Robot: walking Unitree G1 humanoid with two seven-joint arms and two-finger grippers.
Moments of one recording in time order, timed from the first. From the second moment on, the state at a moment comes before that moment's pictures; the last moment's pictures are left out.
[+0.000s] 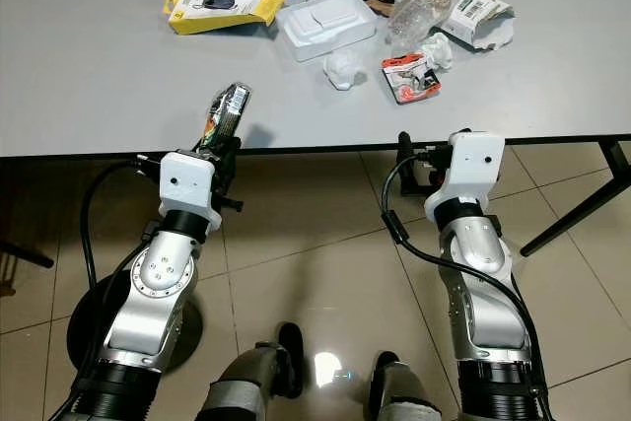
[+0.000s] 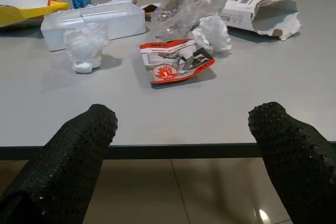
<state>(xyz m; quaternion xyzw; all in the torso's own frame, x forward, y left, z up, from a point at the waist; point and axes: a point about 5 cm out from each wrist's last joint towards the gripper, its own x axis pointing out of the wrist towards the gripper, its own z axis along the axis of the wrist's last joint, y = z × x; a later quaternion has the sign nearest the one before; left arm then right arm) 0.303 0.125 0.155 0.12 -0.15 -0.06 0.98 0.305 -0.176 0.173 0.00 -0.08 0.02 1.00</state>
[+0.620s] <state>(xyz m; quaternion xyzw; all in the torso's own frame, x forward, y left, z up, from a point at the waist) 0.304 0.124 0.157 0.12 -0.16 -0.06 0.98 0.304 -0.177 0.173 0.00 -0.07 0.02 1.00</state>
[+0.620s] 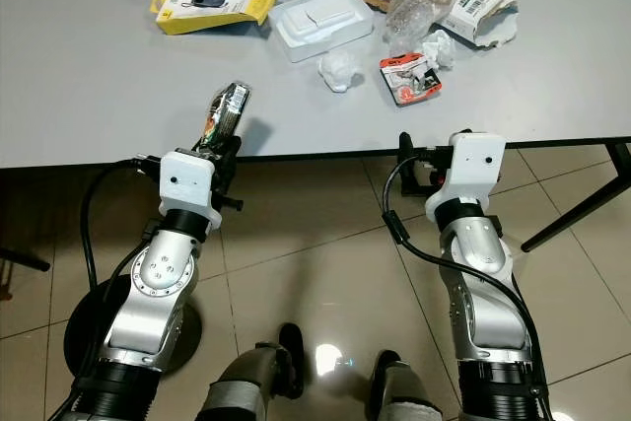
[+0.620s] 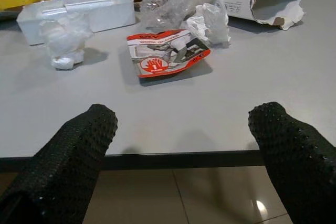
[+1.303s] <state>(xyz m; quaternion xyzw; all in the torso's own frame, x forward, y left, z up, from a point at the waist) 0.307 0.122 0.162 0.12 -0.16 -0.07 0.98 0.301 -0.180 0.168 0.01 -0.07 0.01 1.00</state>
